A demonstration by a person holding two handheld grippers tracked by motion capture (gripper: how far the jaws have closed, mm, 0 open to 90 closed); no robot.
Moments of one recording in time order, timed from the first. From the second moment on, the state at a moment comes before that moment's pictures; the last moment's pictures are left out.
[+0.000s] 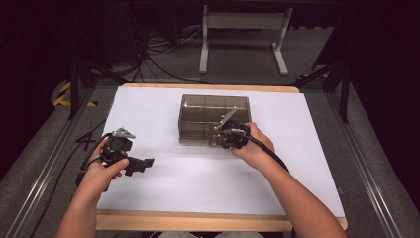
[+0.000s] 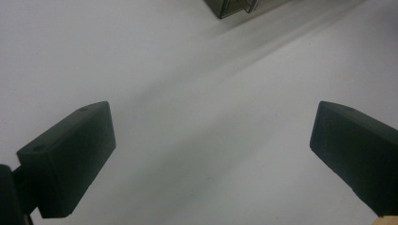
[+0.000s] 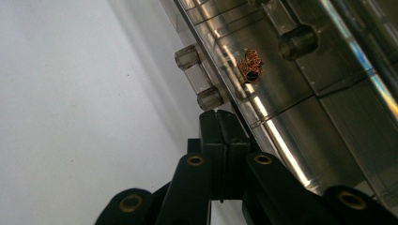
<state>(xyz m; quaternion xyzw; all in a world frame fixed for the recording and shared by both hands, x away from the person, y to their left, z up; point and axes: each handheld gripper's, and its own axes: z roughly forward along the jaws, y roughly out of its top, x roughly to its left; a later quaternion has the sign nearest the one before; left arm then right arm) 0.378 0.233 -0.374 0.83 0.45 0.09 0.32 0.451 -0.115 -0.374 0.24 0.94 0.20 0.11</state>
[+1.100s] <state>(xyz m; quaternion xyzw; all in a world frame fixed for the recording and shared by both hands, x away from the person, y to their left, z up) 0.378 0.234 -0.373 0.83 0.45 0.09 0.33 0.462 -0.120 -0.384 0.28 0.92 0.24 0.15</state>
